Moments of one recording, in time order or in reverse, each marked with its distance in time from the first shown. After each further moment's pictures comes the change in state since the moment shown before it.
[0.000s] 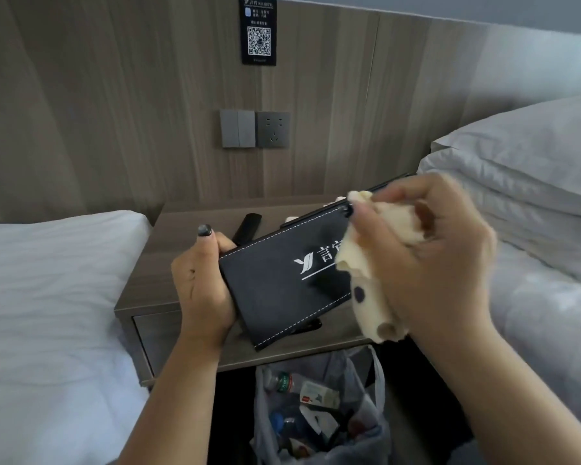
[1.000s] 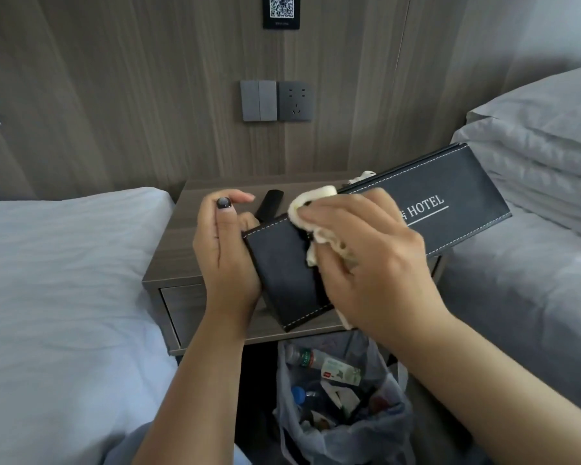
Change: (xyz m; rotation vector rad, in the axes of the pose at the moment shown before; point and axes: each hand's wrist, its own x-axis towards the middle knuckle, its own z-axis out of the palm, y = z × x) left_hand -0.004 0.000 -0.002 -0.114 0.027 -0.001; right_hand -0.038 0.008 0.046 0.016 -0.359 -0.394
